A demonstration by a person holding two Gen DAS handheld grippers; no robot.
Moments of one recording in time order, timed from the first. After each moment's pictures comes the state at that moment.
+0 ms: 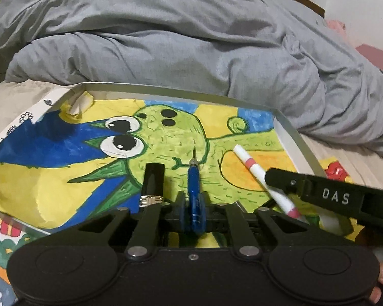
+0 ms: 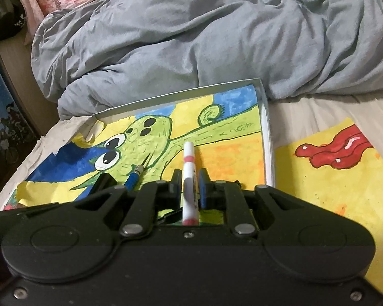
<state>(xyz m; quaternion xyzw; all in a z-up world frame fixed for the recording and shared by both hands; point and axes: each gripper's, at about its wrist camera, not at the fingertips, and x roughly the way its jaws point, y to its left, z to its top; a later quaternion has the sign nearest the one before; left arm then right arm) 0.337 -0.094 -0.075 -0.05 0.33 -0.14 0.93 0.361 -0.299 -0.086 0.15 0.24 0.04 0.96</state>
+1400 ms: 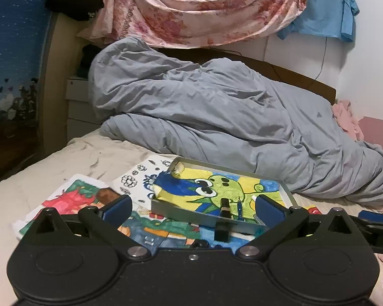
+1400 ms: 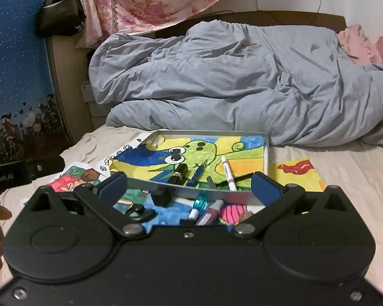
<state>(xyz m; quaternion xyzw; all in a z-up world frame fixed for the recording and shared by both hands) 0.085 0.031 0.033 -0.08 0.17 -0.04 0.98 0.079 -0.221 0.015 0.04 0.14 0.05 0.99</state>
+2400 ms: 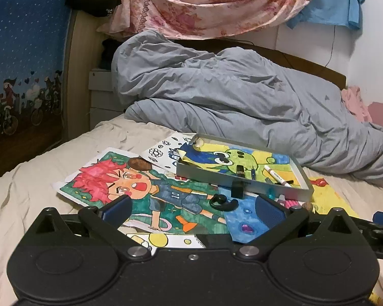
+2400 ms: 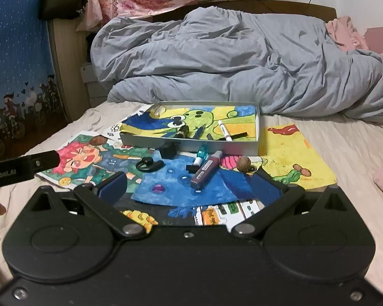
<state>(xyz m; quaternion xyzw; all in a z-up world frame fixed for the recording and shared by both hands) -0.001 0.037 0.012 -0.06 0.19 -0.01 0.98 -0.020 -0.200 -0.015 0.03 0.18 0.03 0.98</state>
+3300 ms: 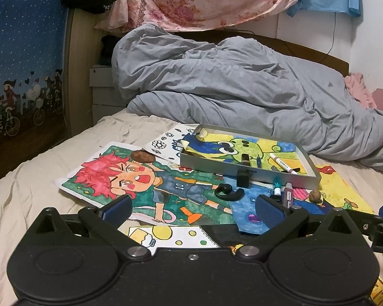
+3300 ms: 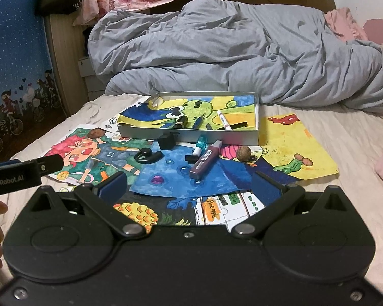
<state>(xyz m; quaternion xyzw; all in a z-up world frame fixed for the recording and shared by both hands) 0.007 0.034 0.004 -0.05 0.21 0.00 0.98 -0.009 -0.203 -0.020 0.04 0.20 0.03 0.98</state>
